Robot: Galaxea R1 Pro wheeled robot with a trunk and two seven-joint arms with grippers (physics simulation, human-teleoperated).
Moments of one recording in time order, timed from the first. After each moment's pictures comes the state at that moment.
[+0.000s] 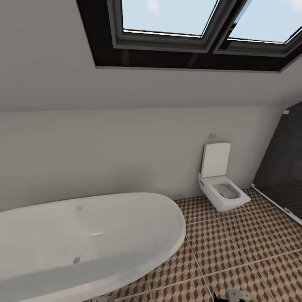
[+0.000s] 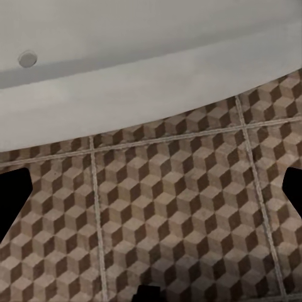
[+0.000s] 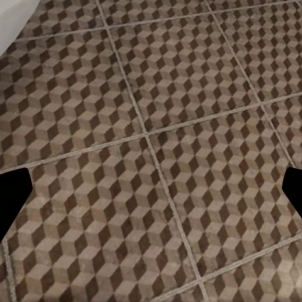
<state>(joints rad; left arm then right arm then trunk) -0.43 -0.07 -0.03 0.07 0.00 -0.40 0.18 -0.44 -0.10 -0.32 0.07 0.29 -0.50 -0.12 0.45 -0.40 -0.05</state>
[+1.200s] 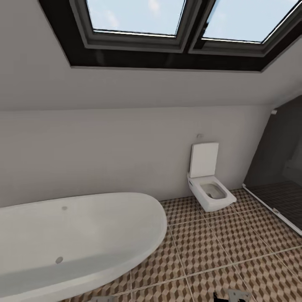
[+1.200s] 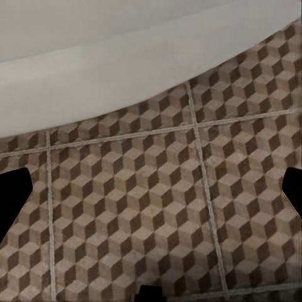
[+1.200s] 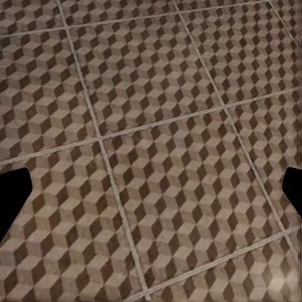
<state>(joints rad) -0.43 -0.07 -0.03 0.07 0.00 -0.40 0.19 -0.44 -0.10 -0.32 0.07 0.29 -0.50 -0.12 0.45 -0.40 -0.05</state>
